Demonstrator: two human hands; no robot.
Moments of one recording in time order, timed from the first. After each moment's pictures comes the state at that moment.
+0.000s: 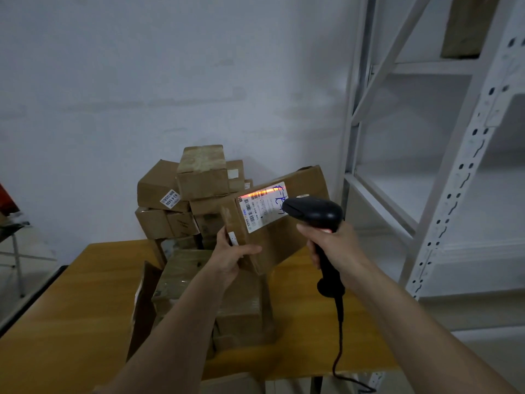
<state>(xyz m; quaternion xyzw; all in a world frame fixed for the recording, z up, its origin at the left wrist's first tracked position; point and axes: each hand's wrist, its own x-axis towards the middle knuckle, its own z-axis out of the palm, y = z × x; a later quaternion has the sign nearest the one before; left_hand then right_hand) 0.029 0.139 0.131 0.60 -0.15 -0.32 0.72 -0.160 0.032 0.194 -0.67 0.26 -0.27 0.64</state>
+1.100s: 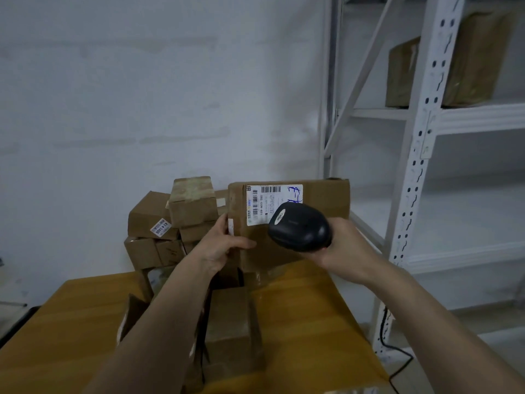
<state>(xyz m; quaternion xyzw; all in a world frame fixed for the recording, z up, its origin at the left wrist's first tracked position) 0.017 0.146 0.218 0.58 -0.31 -0.35 0.67 -0.218 0.046 0.257 -0.88 0.16 -0.29 0.34</state>
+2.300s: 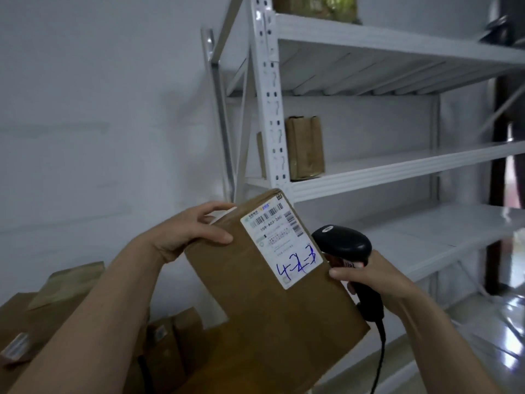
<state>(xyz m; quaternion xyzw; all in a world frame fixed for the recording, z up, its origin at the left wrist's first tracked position) -0.137 0.038 0.404 0.60 -0.59 -0.31 0.44 -0.427 -0.108 0.288 -0.70 0.30 -0.39 0.51</state>
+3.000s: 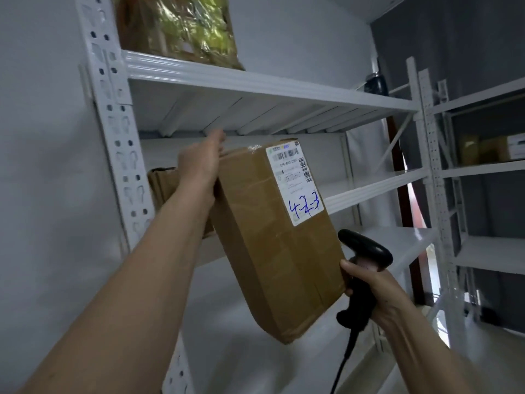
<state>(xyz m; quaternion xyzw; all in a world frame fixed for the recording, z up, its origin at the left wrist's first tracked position) -0.355 -0.191 0.523 0.48 -0.50 -0.14 0.71 -0.579 -0.262 0.302 -0.42 0.25 -0.62 0.61</state>
